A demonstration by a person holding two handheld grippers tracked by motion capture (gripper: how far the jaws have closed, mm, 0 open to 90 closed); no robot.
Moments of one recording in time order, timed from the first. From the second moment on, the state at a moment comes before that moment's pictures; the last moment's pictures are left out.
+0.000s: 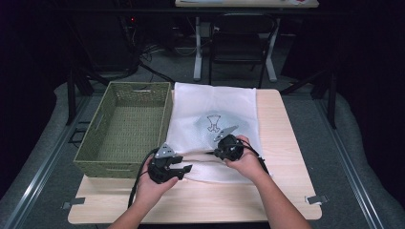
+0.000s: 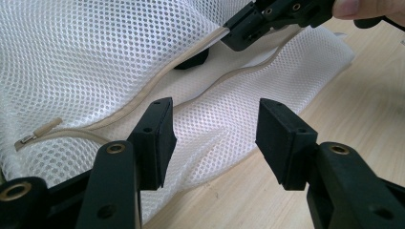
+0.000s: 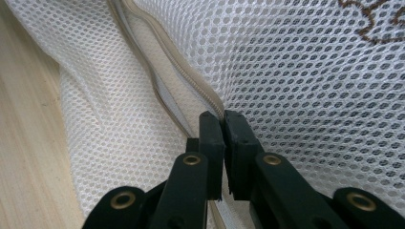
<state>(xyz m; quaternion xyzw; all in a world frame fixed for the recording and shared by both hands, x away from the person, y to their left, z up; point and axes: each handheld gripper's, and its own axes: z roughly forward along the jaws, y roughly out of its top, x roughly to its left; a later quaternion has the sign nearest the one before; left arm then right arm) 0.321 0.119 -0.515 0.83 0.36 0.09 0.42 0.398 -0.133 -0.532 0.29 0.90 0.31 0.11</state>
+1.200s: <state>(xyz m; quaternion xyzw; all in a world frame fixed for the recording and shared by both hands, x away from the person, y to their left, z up) 0.321 0.129 -0.510 0.82 0.37 0.10 0.42 0.399 -0.137 -0.566 0.30 0.90 0.30 0.09</state>
